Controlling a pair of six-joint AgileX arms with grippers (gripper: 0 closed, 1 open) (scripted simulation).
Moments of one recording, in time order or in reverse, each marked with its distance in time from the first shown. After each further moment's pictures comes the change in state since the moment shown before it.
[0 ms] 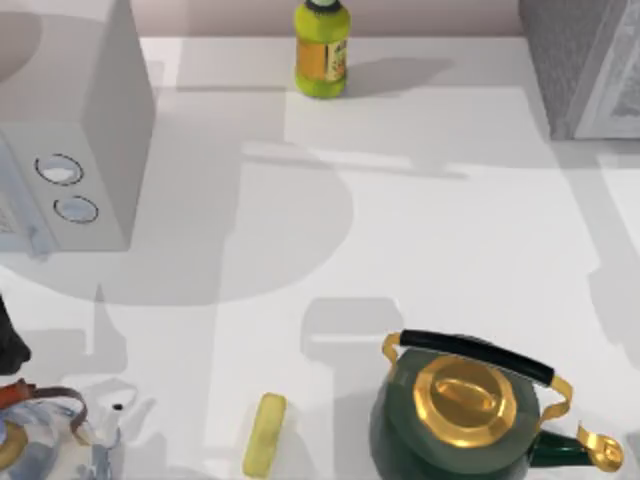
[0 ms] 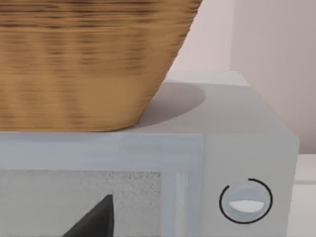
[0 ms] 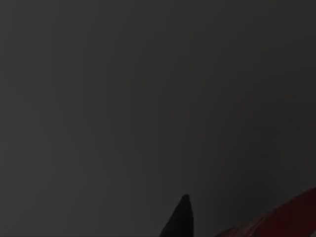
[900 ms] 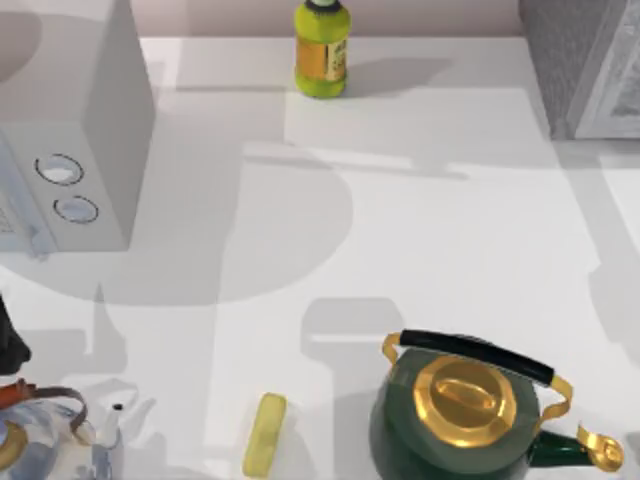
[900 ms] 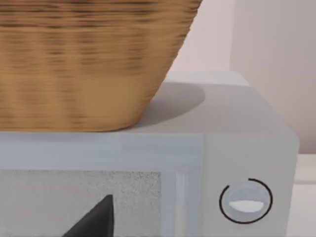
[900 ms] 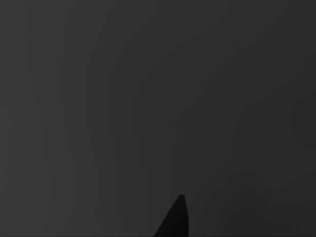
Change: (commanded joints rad) left arm 0.000 0.000 0.000 0.000 0.000 0.000; right arm -0.003 0.010 0.011 -0.006 -0.002 0.000
